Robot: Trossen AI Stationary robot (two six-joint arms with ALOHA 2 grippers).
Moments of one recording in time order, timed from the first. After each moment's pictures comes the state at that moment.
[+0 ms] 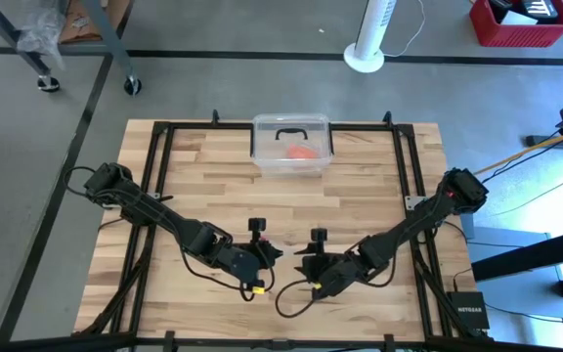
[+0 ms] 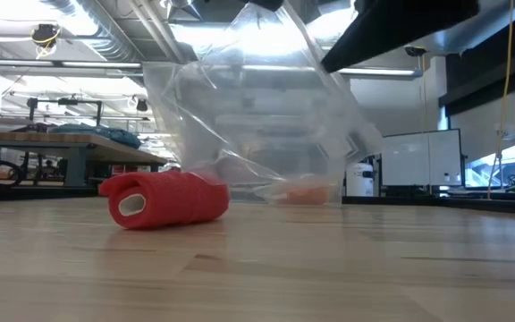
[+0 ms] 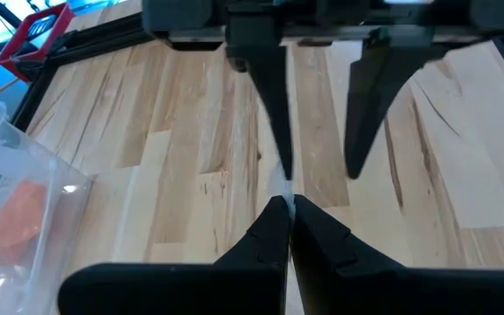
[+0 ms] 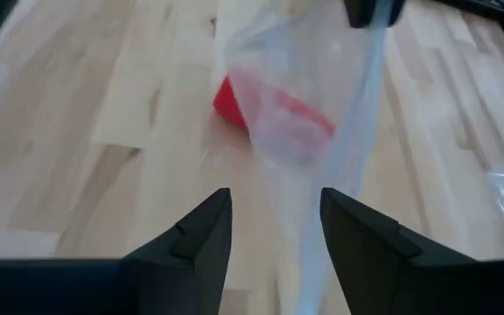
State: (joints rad) left arm -0.50 1.68 1.33 -0.37 -0.58 -0.13; right arm 0.58 1.71 1.12 -0.24 0.56 0.22
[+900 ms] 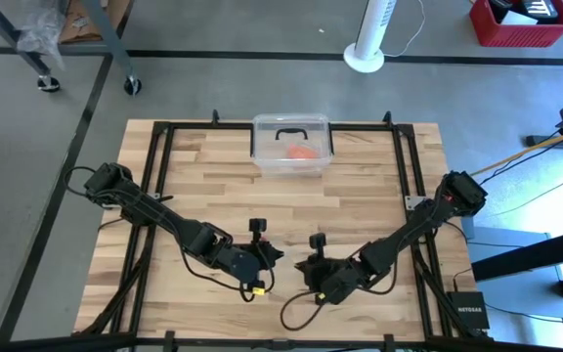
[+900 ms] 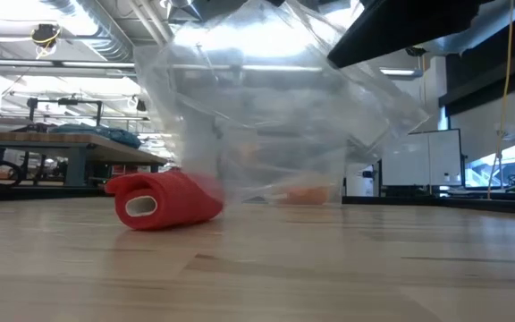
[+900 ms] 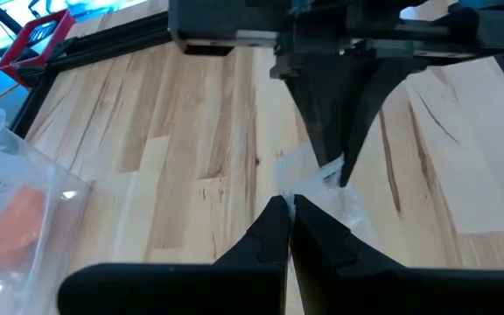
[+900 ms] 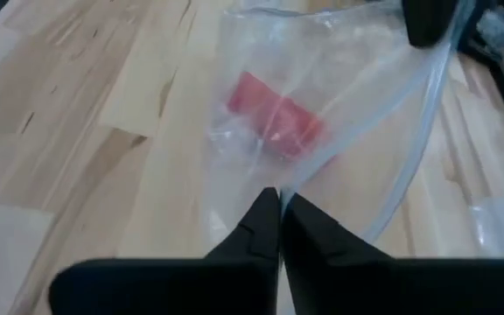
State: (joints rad) left arm -0.50 1.68 1.33 -0.36 -0.58 -0.12; right arm 0.62 1.74 1.12 -0.20 0.60 0.09
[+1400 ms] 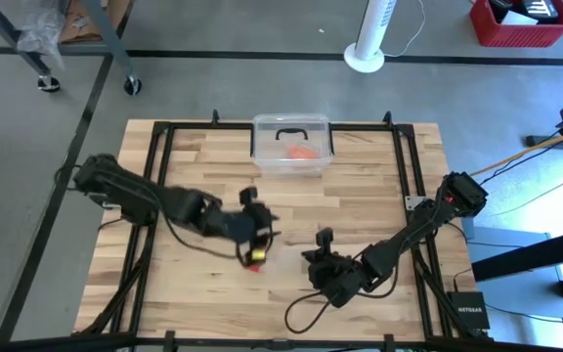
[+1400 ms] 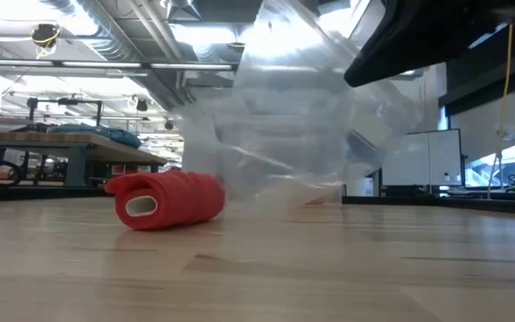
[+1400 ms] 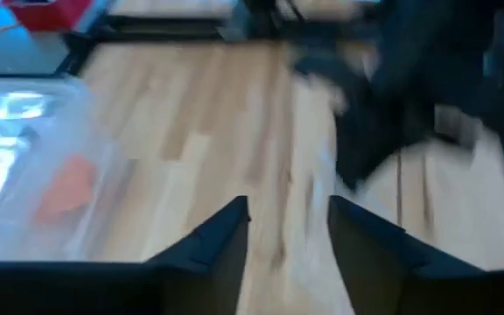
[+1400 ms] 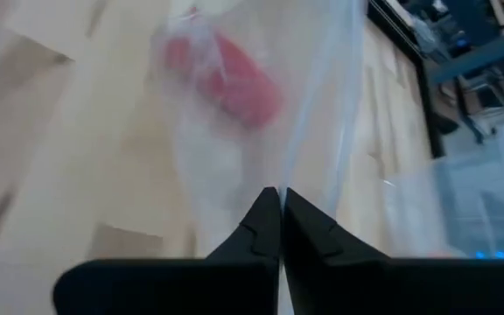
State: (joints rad) left arm -0.38 1.57 1.49 -0.62 -0.49 -0.27; right arm 0.64 1.74 1.12 -0.36 0.78 0.02
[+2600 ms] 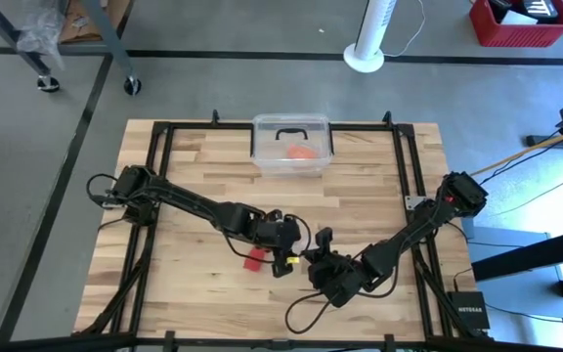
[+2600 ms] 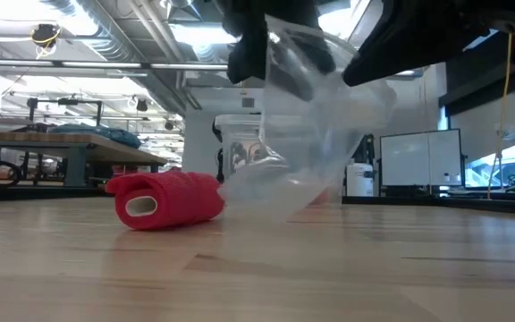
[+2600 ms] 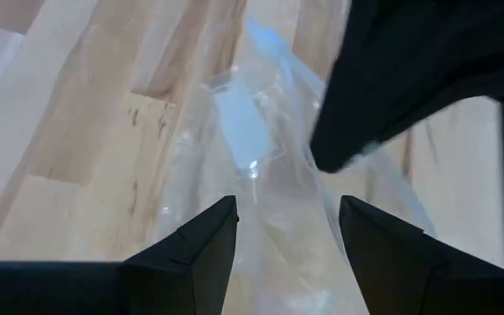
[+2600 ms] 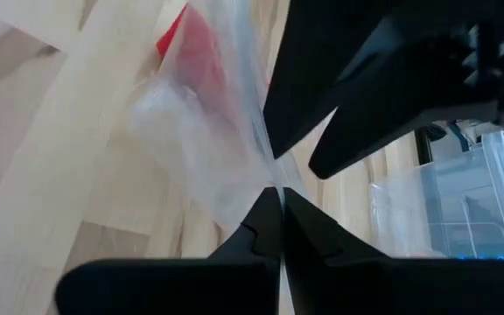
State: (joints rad) left arm -0.27 1.87 1.49 -0.49 -0.15 -0.47; right arm 0.64 1.74 1.12 -0.35 0.80 -0.03
